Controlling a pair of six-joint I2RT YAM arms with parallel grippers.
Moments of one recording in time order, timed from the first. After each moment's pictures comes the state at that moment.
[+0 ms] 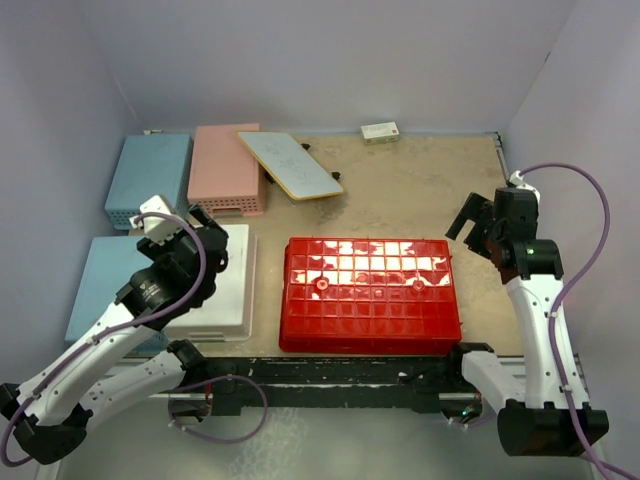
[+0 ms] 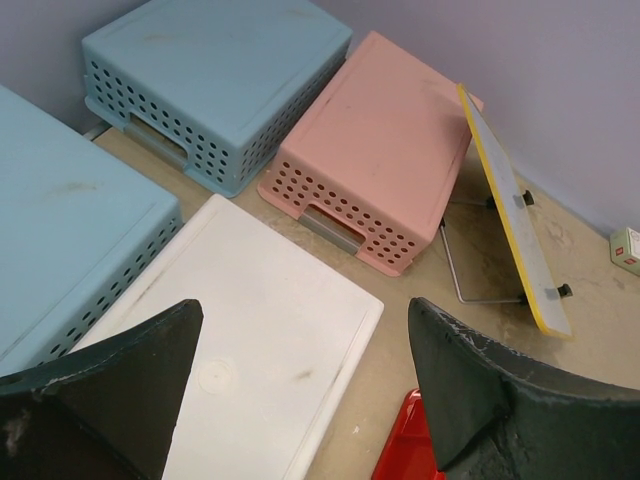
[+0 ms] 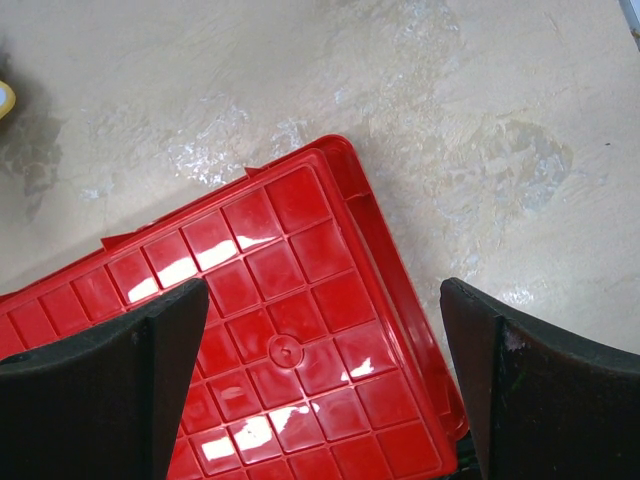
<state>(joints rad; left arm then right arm) -0.75 0.78 0.93 -0.75 -1.13 -0.90 -0.02 0.94 1.09 -0.93 0.17 0.44</state>
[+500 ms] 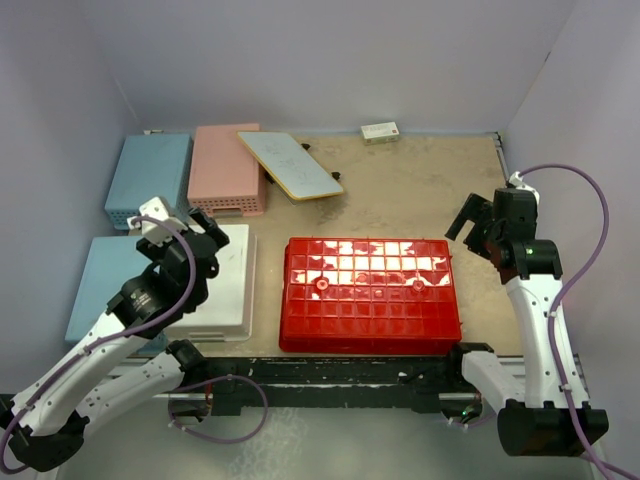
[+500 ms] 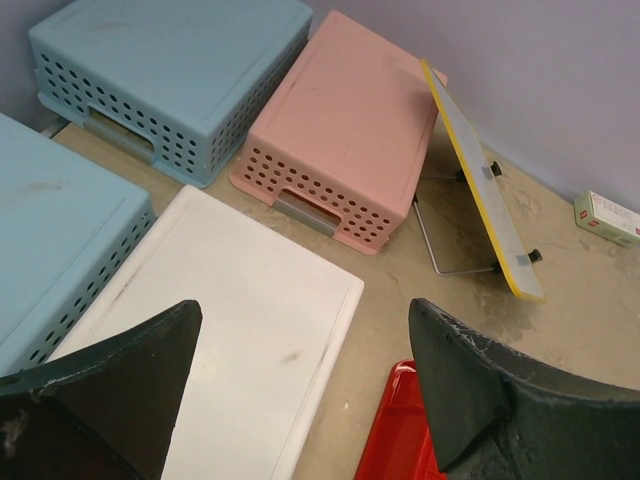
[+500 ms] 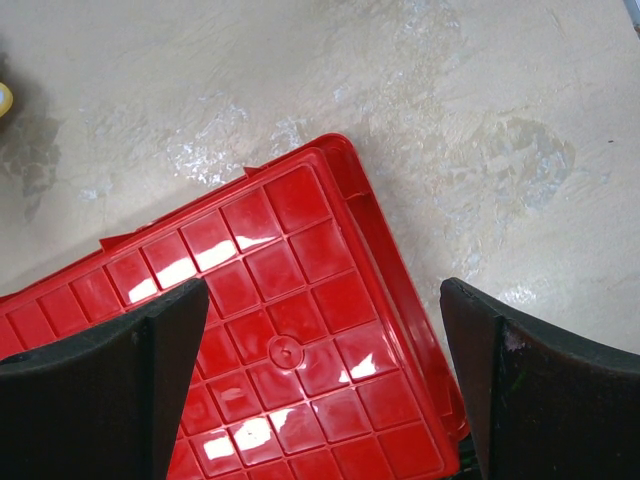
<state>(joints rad) -0.75 0.72 0.90 -0.70 -1.04 -0.81 -0.02 0.94 1.08 -0.92 0.17 0.45</state>
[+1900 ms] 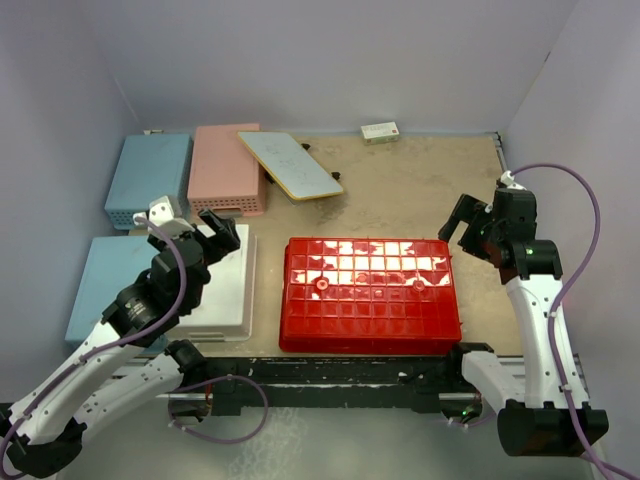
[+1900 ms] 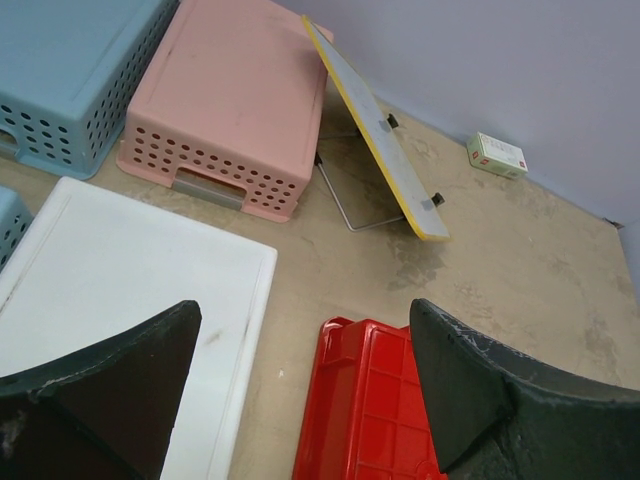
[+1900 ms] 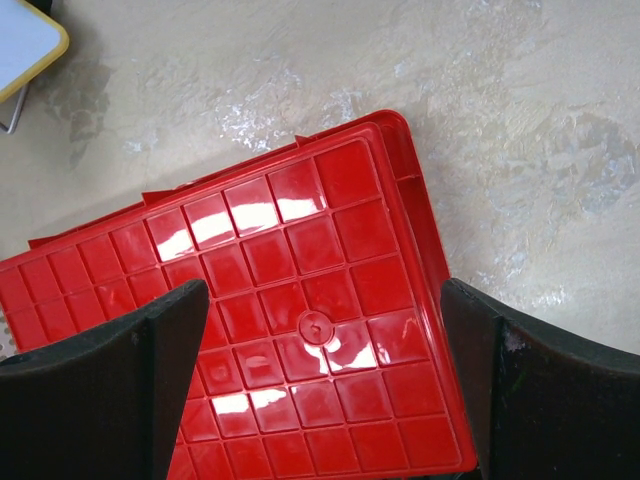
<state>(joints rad) -0.75 0.65 0.85 -0.53 -0.81 -0.69 -0.02 0.94 1.08 -0.92 0.03 0.41</state>
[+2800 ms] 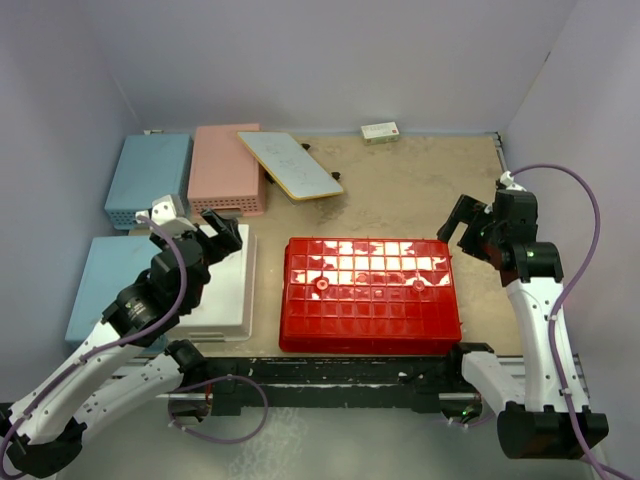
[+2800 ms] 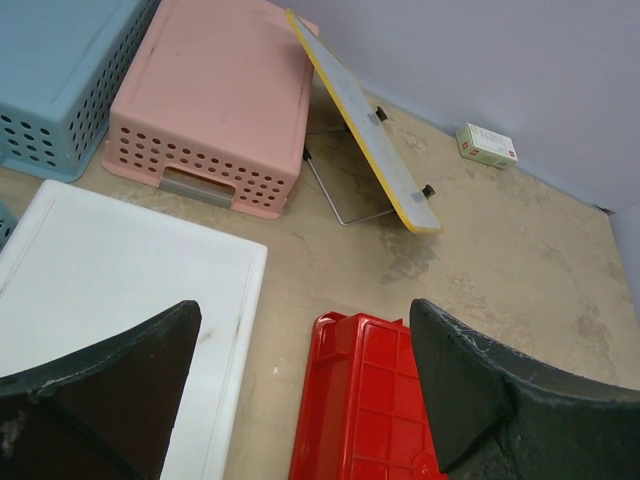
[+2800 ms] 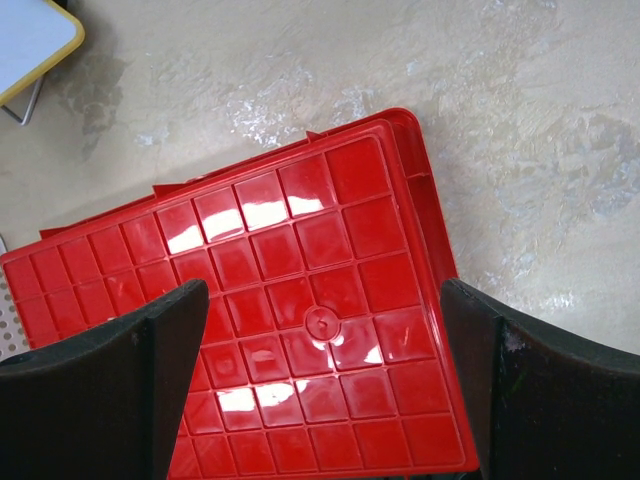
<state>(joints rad) -0.75 0.65 0.85 -0.52 -0.77 -0.67 -0.02 0.93 1.07 -0.92 0.01 0.41</state>
